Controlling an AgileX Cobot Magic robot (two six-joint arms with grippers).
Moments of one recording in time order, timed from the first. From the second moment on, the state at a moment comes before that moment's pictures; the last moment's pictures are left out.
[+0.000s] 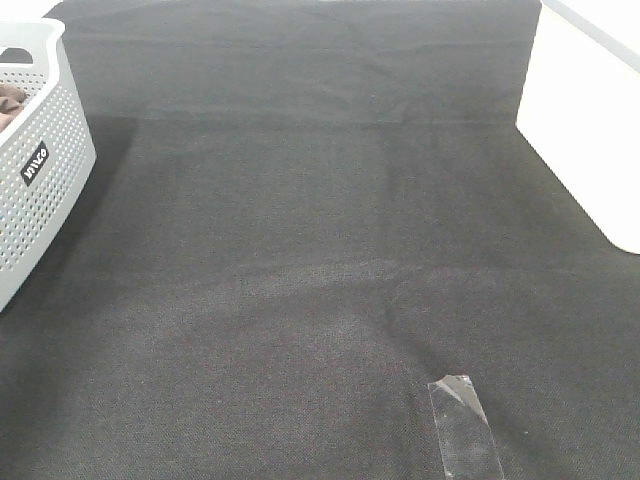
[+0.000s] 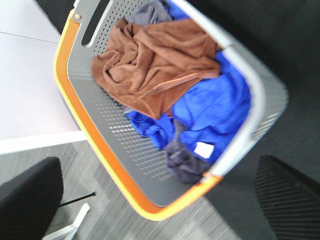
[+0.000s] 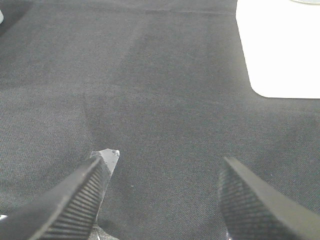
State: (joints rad) left arm 0.02 1.10 -1.32 0.19 1.12 0.95; right arm 0.11 -0.01 -0.50 0.08 1.05 -0.04
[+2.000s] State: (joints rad) left arm 0.14 2.05 -1.58 0.33 0.80 1.14; right arm 0.11 -0.01 -0.50 0.08 1.05 -0.04
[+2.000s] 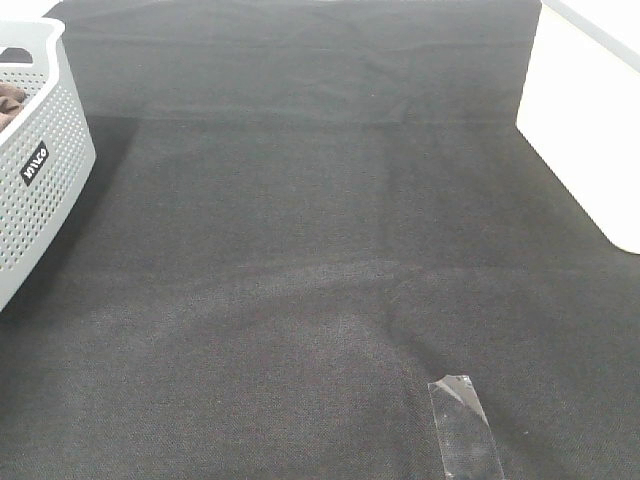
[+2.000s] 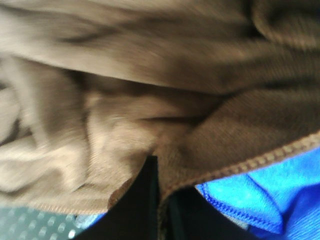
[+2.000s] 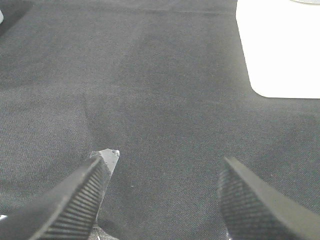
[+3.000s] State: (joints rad) left arm -0.15 1.42 -1.59 0.30 0.76 0.64; right arm 0.11 0.00 -0.50 0.09 1.05 -0.04
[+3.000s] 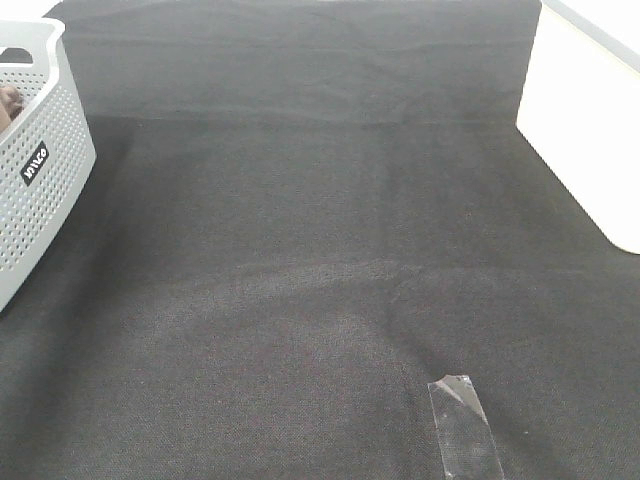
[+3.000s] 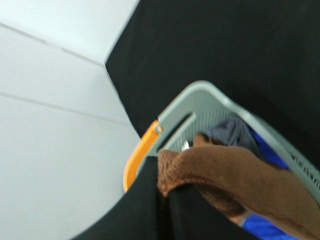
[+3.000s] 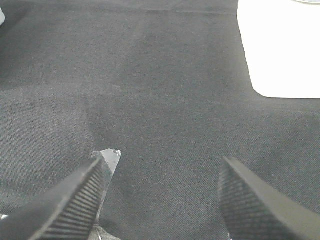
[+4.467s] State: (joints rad) left arm -0.72 1.44 -1.69 0.24 0.72 0.54; right arm 0.22 1.54 -0.80 1.70 0.95 -2.00
